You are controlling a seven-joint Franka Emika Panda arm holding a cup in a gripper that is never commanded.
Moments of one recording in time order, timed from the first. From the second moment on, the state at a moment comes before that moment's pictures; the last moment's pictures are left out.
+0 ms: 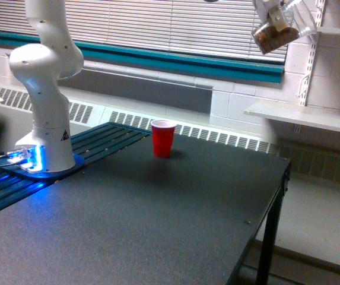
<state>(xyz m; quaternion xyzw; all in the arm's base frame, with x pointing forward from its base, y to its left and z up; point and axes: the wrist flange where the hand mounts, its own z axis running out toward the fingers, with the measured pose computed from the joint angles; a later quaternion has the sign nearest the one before) 0.595 0.045 0.571 -0.91 0.24 -0.32 0.06</state>
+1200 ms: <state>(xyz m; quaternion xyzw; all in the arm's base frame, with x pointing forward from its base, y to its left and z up) 0.480 0.123 0.529 -0.94 0.13 -0.32 0.05</state>
